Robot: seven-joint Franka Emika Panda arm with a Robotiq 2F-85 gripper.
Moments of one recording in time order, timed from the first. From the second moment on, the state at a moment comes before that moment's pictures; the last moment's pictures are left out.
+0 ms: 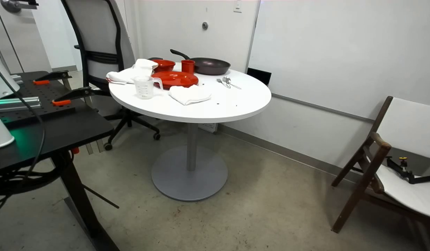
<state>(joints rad) 0.21 -0.92 0.17 -2.79 0.40 1.96 0.33</state>
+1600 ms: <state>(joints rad) 0.04 -0.57 0.12 -2.67 0.38 2.32 0.31</state>
